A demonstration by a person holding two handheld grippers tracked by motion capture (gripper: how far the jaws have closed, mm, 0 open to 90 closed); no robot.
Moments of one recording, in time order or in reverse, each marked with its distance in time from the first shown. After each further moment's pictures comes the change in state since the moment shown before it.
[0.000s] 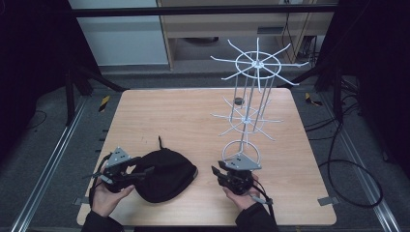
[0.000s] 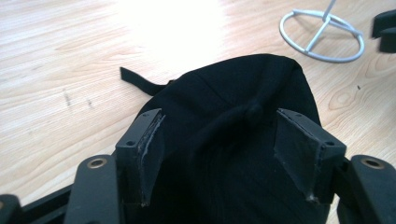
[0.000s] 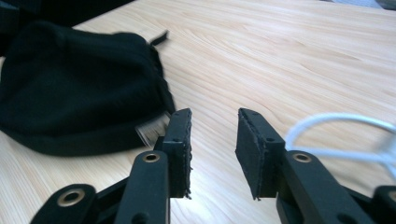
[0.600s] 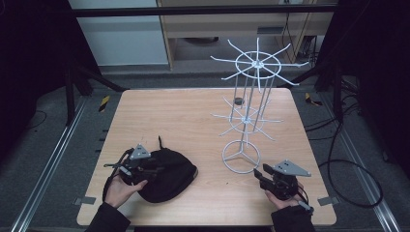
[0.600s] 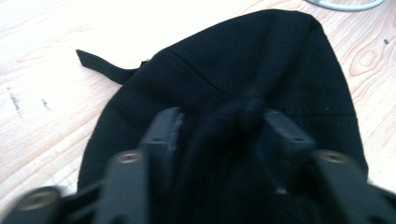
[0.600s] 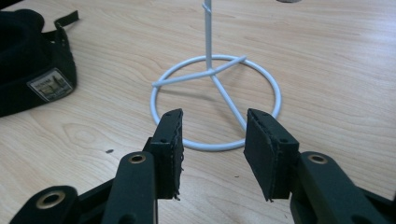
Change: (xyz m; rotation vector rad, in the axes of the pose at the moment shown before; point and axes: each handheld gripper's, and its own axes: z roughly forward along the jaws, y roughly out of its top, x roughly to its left) left arm -0.001 0.004 0.043 0.156 -0.046 0.080; right arm -0.076 -0.038 -0.071 0.035 -0.177 0.103
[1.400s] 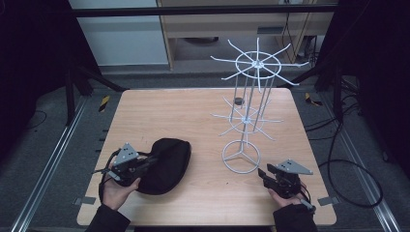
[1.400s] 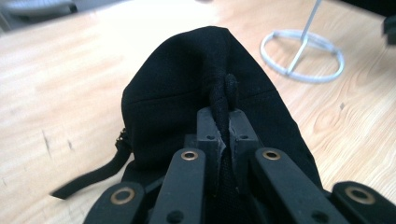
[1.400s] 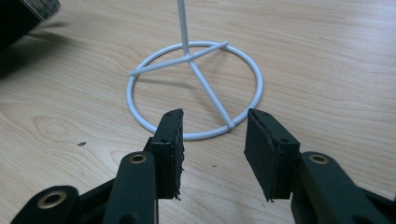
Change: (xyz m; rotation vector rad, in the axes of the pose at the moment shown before) left arm -0.011 0.002 -0.038 -0.249 0.025 -0.025; right arm -0.015 -0.008 0.006 0.026 -0.029 0.022
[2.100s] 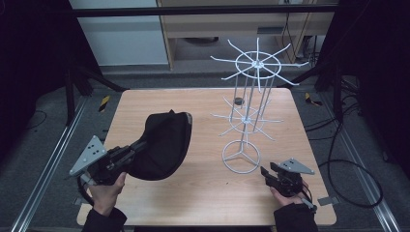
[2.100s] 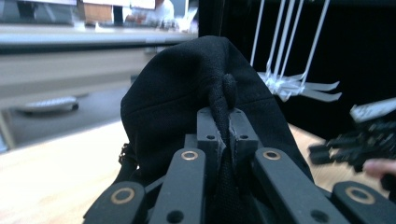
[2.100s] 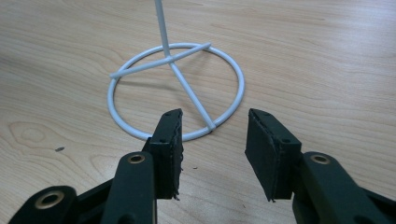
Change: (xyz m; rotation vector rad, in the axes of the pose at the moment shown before) left arm -0.020 0.047 -0.070 -0.431 -0.048 -0.031; right arm -0.007 -0.001 0.001 -0.008 -0.046 0.002
